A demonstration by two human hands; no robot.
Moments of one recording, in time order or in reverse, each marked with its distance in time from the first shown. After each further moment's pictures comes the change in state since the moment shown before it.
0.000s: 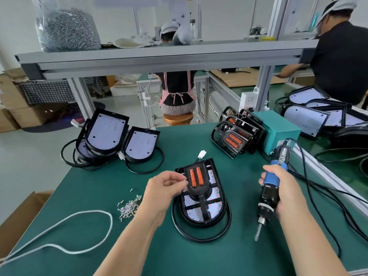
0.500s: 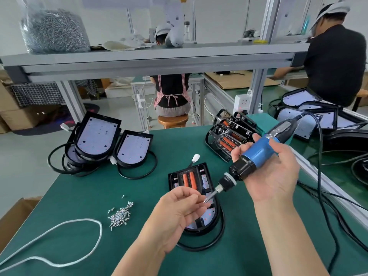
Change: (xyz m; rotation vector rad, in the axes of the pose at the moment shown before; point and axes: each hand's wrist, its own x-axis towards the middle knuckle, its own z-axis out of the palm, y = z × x) left_hand -0.033 0.007 0.036 -0.428 -0.255 -0.252; right_hand -0.048 -0.038 0.057 0.670 -0.428 -0.132
